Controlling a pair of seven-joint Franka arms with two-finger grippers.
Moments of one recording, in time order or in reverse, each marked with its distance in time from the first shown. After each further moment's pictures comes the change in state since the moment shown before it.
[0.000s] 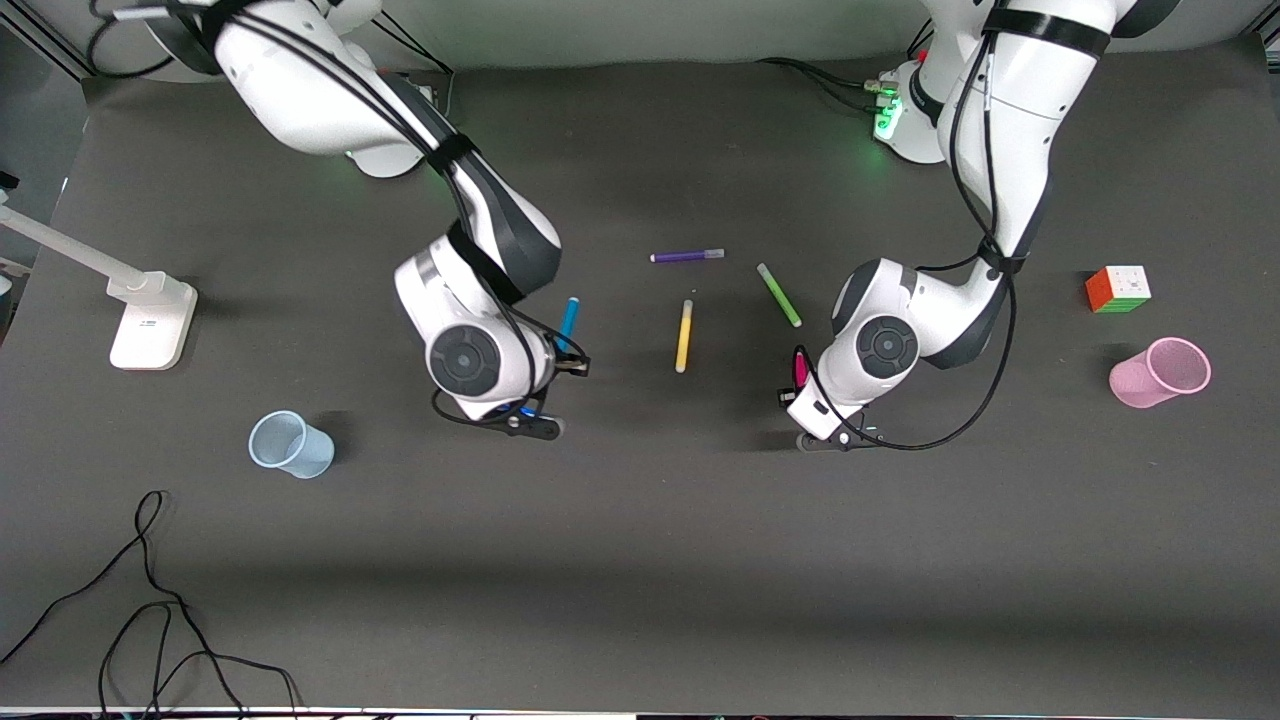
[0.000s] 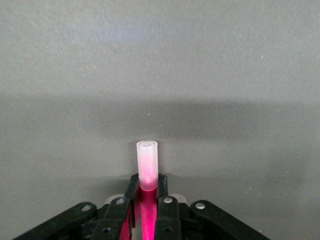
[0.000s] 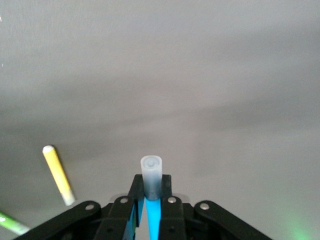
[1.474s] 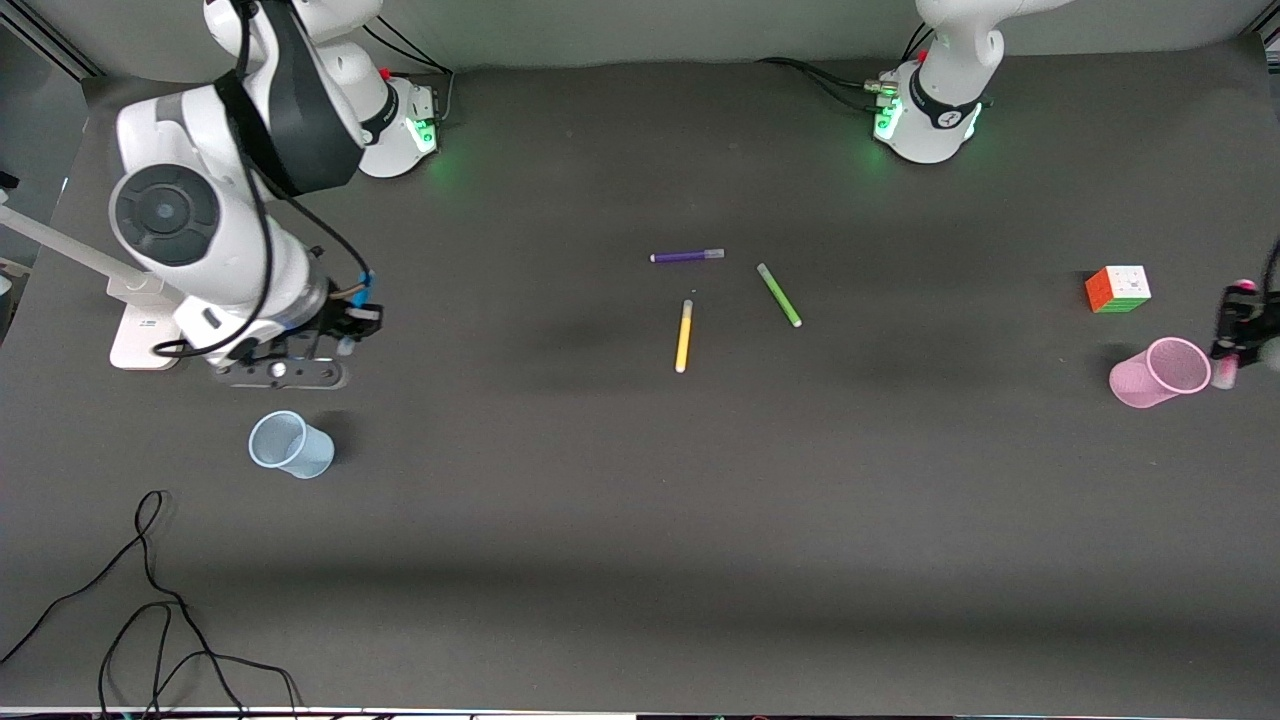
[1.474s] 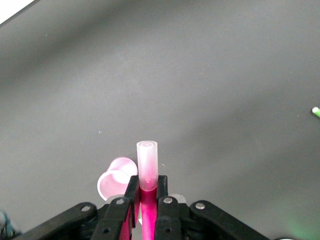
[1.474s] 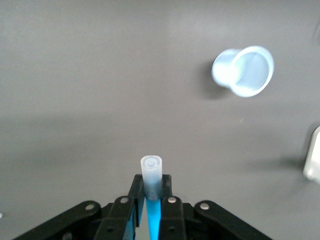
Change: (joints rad) left arm 0.521 -0.392 0.077 0.421 0.023 -0.792 1.209; right arm -0.003 -0.429 -0.289 -0.227 -0.173 -0.096 -0.433
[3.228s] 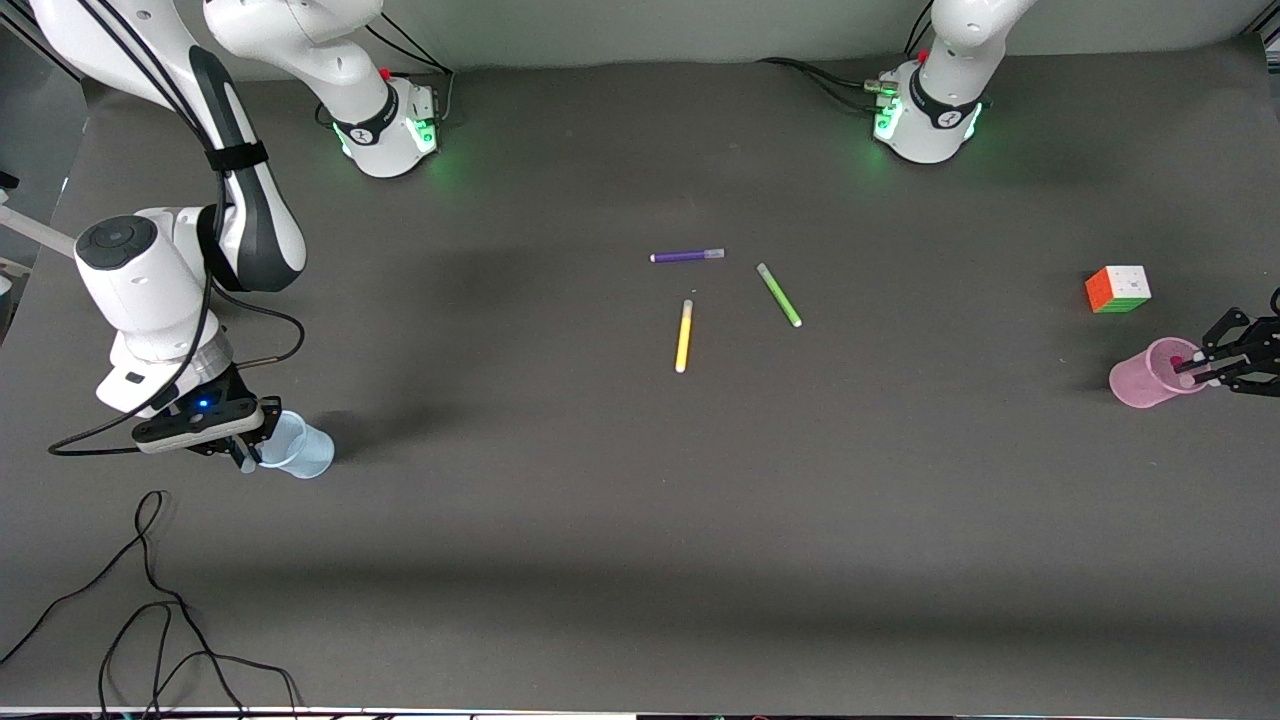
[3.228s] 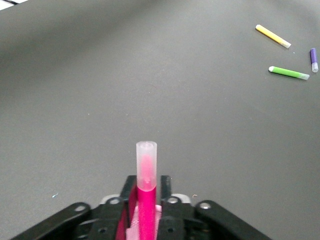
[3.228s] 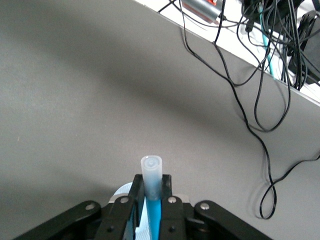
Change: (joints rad) left arm 0.515 0.353 -0.004 -0.200 -0.655 0.131 1.234; right arm -0.044 0.041 -0.287 -0.512 -0.057 1.135 -0.595
